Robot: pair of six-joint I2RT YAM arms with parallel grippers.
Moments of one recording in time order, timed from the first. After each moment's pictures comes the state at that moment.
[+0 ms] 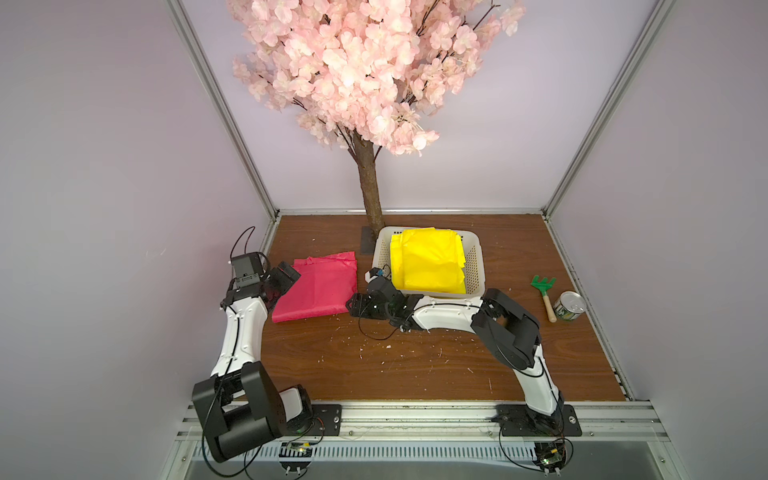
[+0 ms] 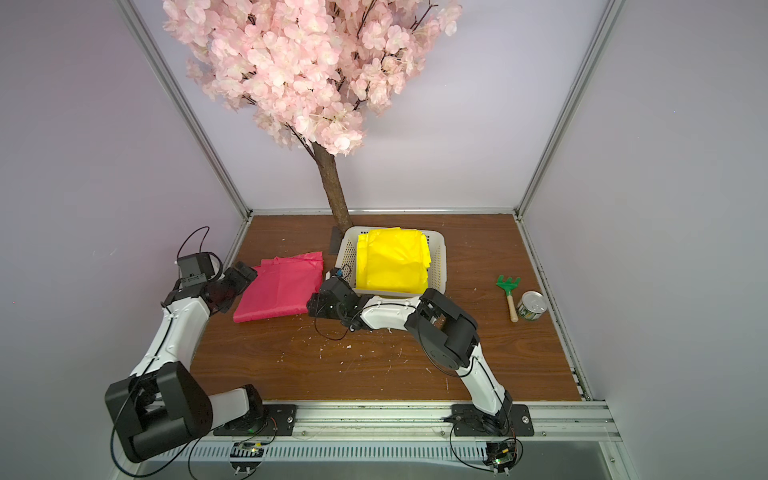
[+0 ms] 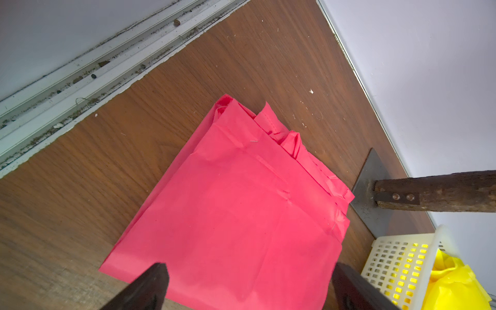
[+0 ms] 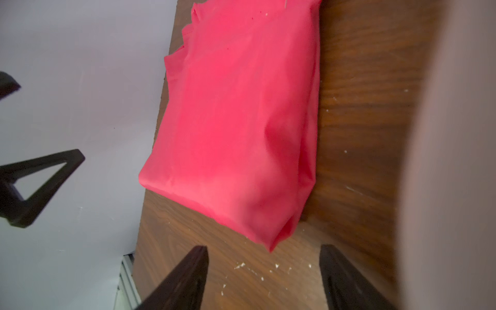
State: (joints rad) left arm 0.38 1.24 0.88 -0.49 0.23 -0.57; right arm 1.05 2.13 1.39 0.11 0.00 1.00
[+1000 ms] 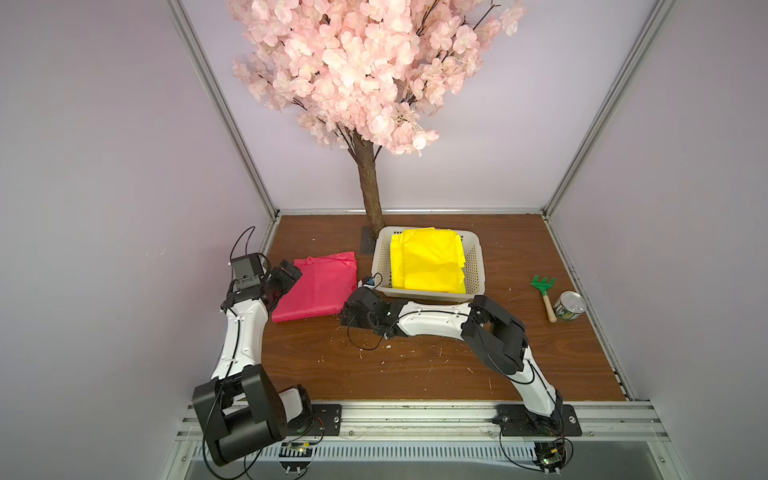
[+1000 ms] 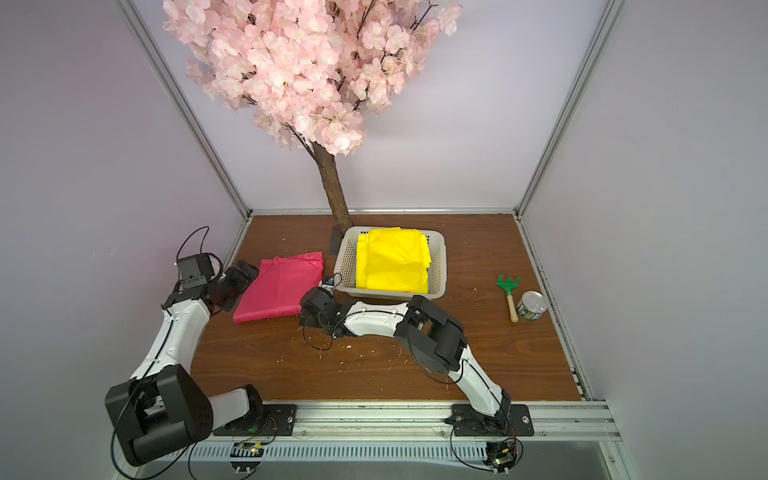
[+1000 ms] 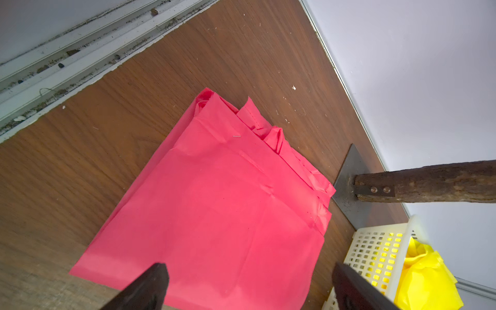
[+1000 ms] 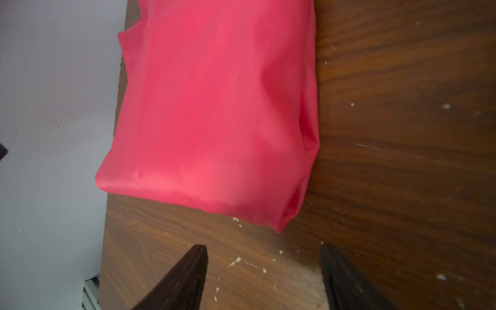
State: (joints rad) left arm 0.38 1.22 0.86 -0.46 0.30 -0.59; right arm 1.14 2.21 1.56 -0.12 0.16 1.08
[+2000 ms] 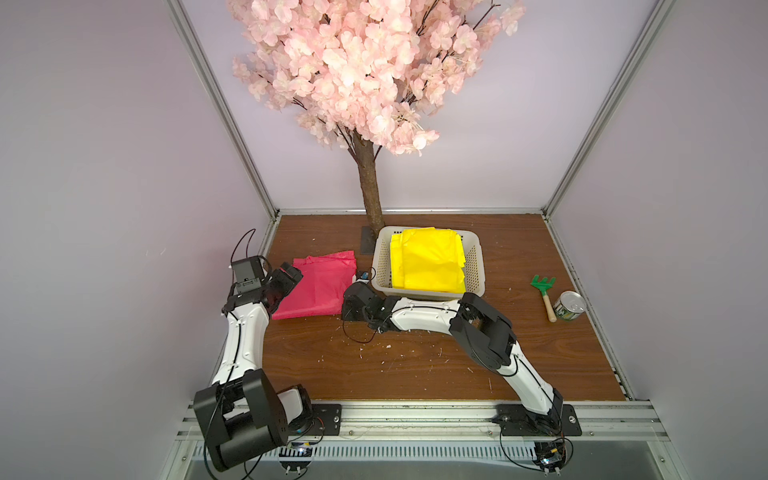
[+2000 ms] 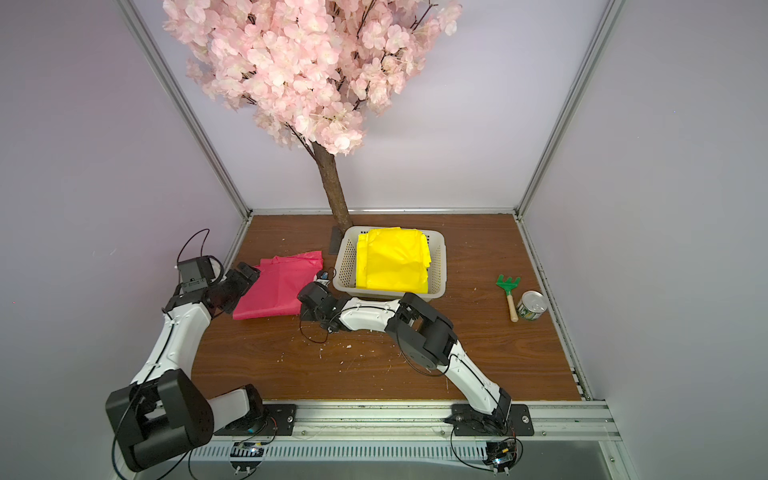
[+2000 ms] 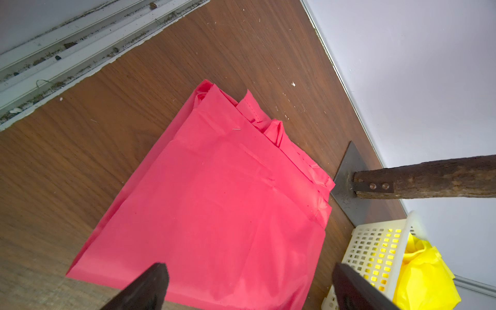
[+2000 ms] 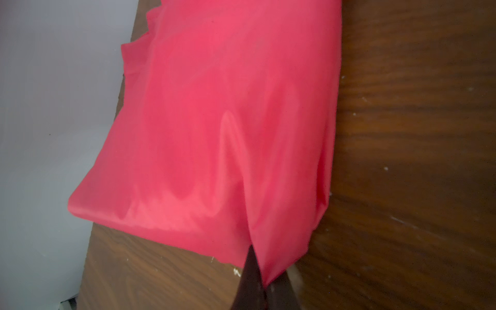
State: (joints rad) left arm 0.38 1.19 0.83 -0.45 0.30 -0.60; right arm 1.12 2.29 1.67 -0.10 0.17 0.94
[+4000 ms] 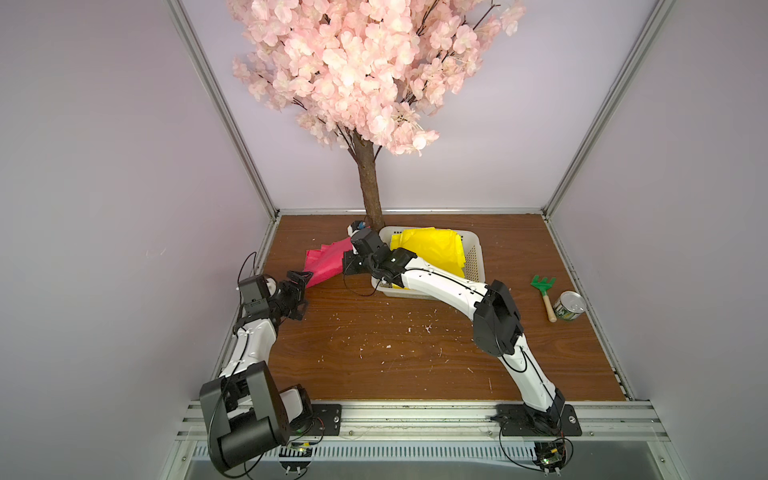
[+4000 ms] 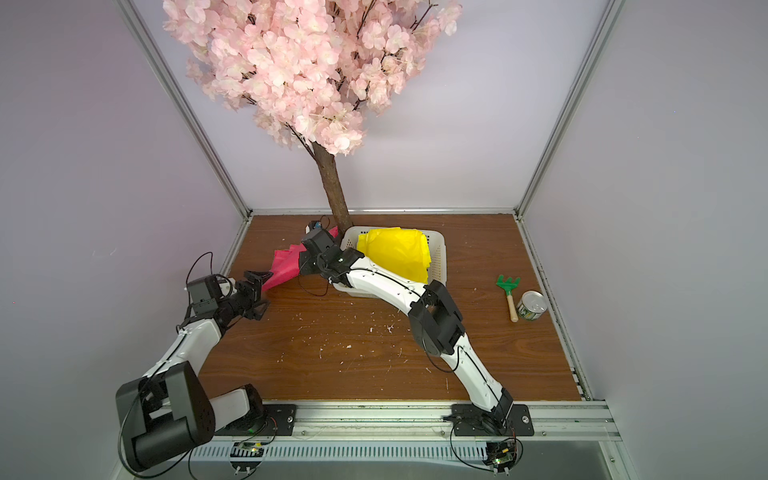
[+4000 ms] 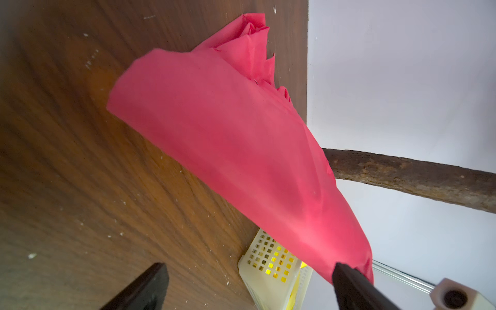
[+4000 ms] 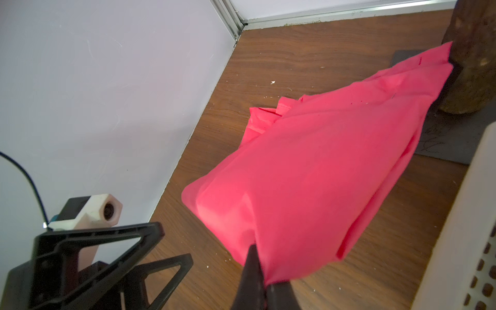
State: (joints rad) left arm 0.41 1.21 0.56 -0.06 0.69 -1.05; right arm 0.97 2.28 2.11 -0.41 0.09 0.63
